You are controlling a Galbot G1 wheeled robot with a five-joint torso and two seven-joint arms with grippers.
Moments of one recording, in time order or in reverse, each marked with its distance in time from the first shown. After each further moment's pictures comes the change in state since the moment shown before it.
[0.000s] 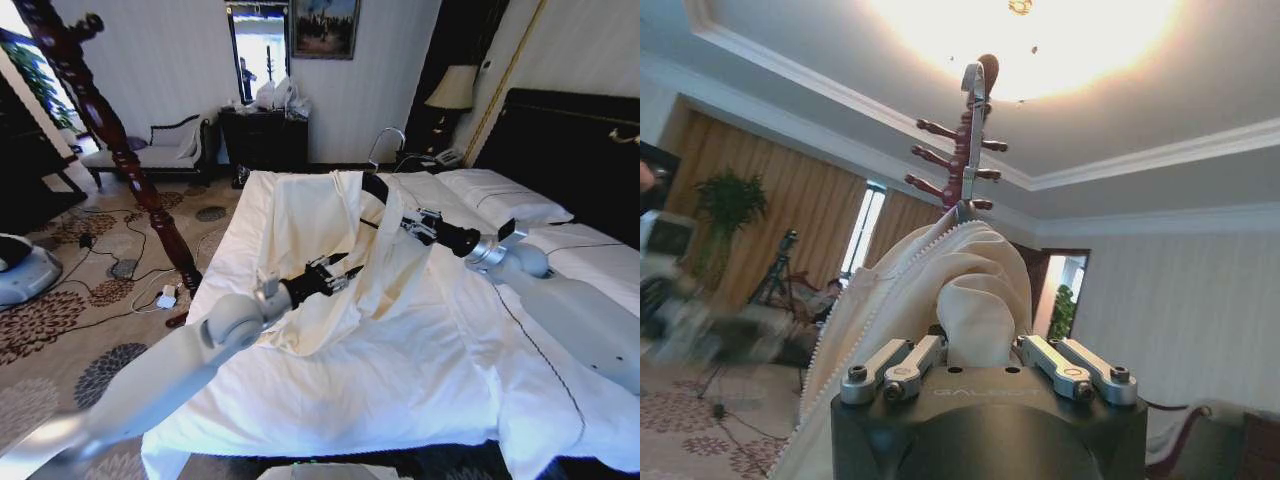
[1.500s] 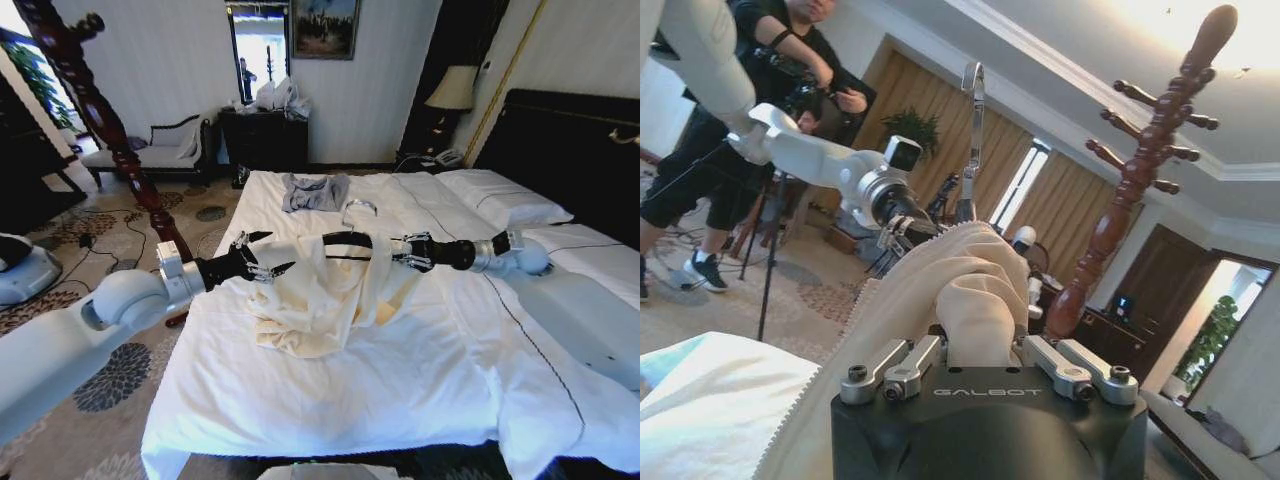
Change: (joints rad) left arm -0.008 0.468 -0.100 0.061 -0.194 -0.140 0.285; right arm 0.033 0.012 -0.011 0.046 -0.208 0.077 -0.260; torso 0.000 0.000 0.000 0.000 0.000
